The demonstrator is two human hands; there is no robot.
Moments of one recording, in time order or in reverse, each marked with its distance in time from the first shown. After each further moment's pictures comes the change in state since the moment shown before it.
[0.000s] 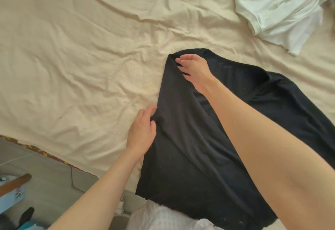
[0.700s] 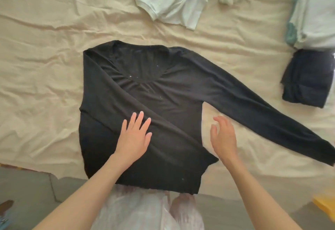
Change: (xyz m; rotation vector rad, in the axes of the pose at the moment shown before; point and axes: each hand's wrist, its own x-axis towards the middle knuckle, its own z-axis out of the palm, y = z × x) left_hand -0.108 0.124 0.100 0.748 -0.376 0.320; right_hand -0.235 0.196 -0.272 -0.759 0.590 -0.093
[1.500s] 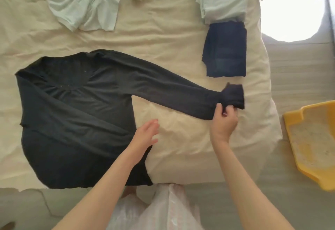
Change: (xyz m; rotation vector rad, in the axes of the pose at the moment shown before) left_hand 0.006 0.265 0.006 -1.289 -0.213 -0.271; right_hand 0.027 0.171 -0.122 0.667 0.592 0.330
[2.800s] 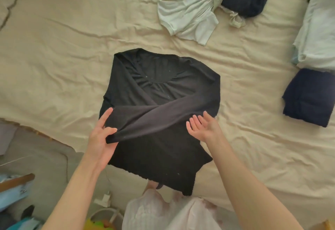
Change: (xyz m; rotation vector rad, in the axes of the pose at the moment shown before) left_hand -0.119 -0.044 -0.259 -0.879 0.434 0.249; right_hand -0.149 -0.094 0.154 0.613 -0.705 1.269
